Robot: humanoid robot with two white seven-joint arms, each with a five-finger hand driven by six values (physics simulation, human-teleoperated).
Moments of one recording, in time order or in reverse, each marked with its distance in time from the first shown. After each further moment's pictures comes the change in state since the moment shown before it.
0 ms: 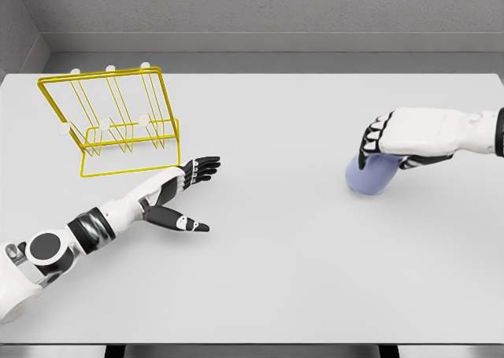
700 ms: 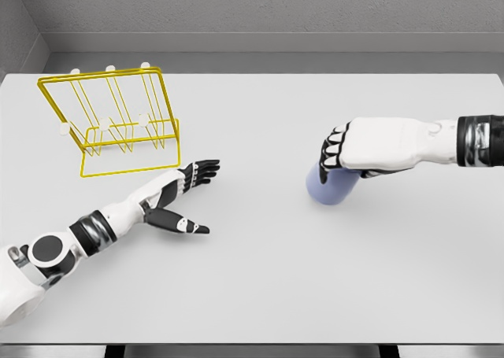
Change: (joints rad) left arm 0.009 -0.011 0.000 0.017 0.000 0.002 0.000; right arm -0.002 0.091 0.005 -0.094 0.023 0.000 0.000
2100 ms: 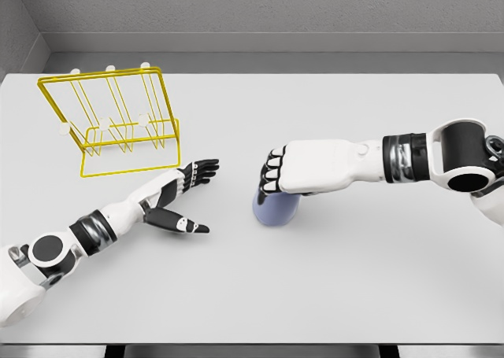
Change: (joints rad) left arm 0.000 -0.002 0.001 0.007 0.003 0.000 0.000; right arm 0.003 0.205 0.065 0.005 0.107 0.000 0.000
